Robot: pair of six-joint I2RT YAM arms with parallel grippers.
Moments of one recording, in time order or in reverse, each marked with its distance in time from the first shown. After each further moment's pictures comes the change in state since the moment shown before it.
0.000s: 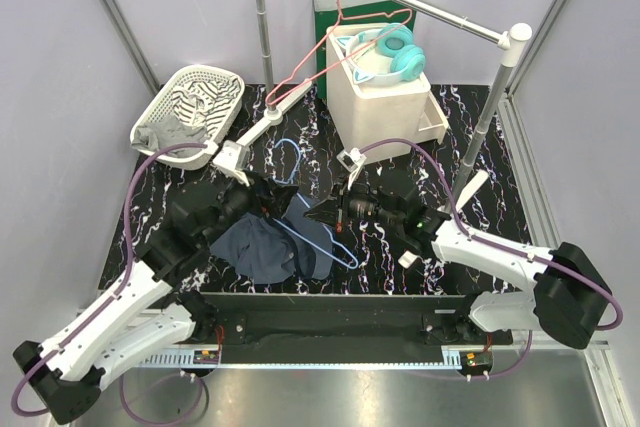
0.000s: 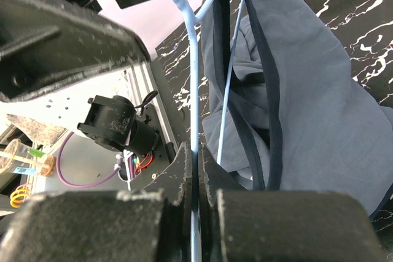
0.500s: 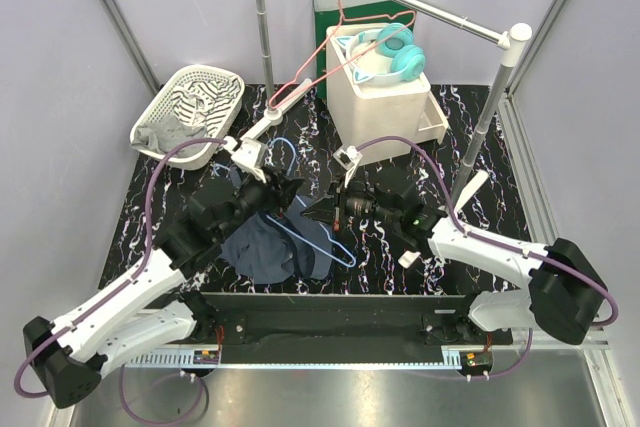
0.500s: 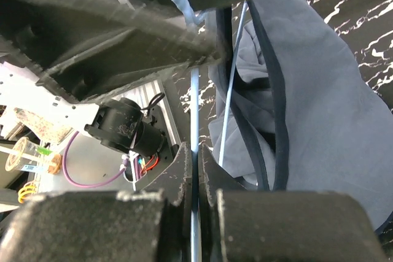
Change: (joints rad) left arm -0.057 0.114 -0.014 0.156 -0.028 0.076; right arm 0.000 0.030 0.025 0.021 -0.026 0.014
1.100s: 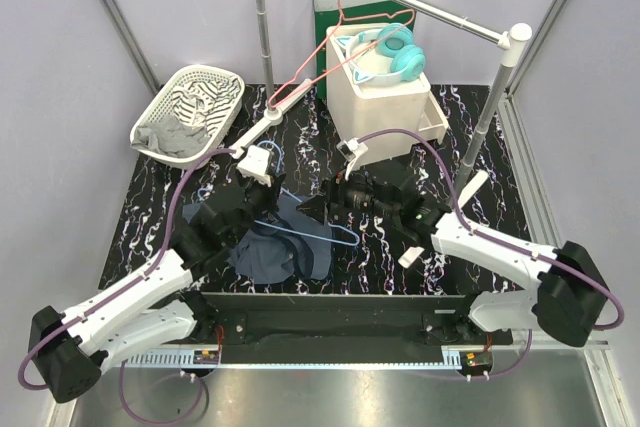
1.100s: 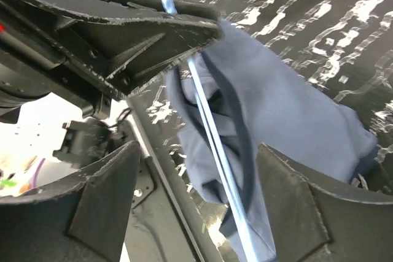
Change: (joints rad) left arm -0.027 0.037 -0.090 0.103 -0.238 0.164; right arm 0.001 -0.007 0.080 -0.164 0.145 -0.029
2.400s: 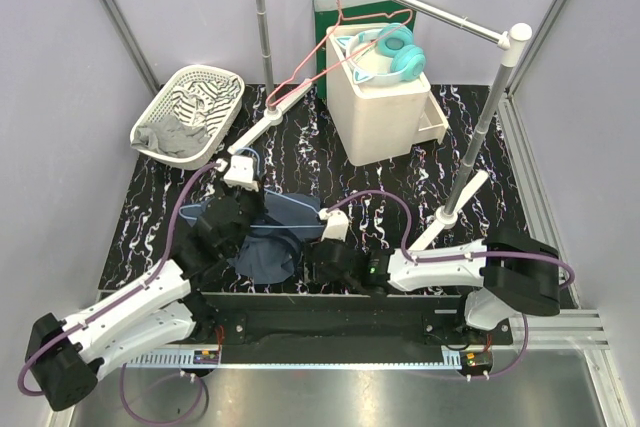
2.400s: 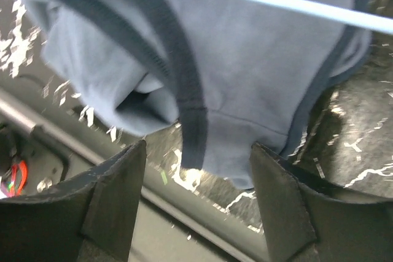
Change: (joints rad) left arm 0.000 -0.066 -0.138 0.105 -0.241 0.019; right arm 0.446 0.230 -0.102 -0.203 0.691 0.360
